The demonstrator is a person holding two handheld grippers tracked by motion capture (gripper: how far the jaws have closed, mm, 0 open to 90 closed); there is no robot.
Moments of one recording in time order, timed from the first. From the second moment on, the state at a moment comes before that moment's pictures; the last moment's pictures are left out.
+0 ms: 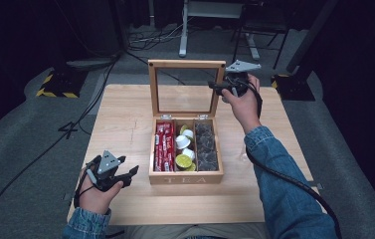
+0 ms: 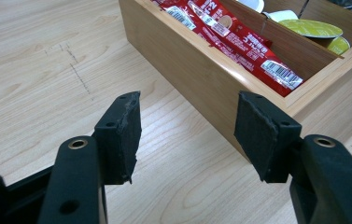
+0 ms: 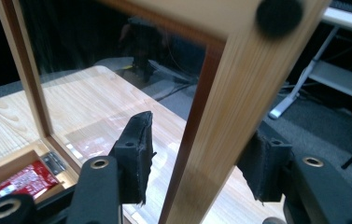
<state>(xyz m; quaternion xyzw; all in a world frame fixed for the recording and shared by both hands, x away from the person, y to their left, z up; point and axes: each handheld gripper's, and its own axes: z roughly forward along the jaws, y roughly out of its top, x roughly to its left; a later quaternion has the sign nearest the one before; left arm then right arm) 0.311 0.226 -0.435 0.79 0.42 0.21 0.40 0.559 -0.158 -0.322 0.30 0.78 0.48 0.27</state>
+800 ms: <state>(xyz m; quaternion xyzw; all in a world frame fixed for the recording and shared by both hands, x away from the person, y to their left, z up) 0.313 0.226 -0.438 0.79 0.42 0.21 0.40 0.573 -0.152 -0.349 0.32 0.79 0.46 0.27</state>
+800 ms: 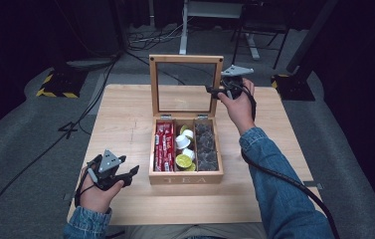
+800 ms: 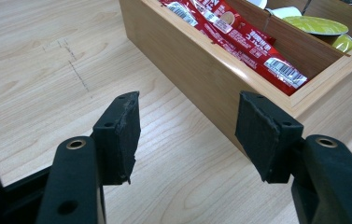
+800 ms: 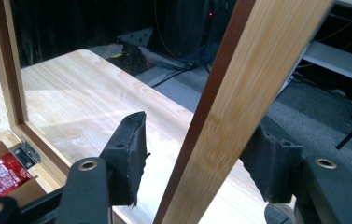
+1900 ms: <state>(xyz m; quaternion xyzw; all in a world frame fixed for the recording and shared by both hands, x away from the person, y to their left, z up) 0.332 0.225 -0.437 0.79 0.42 0.20 0.40 0.556 -0.174 -0.342 0.34 0.78 0.46 0.24</state>
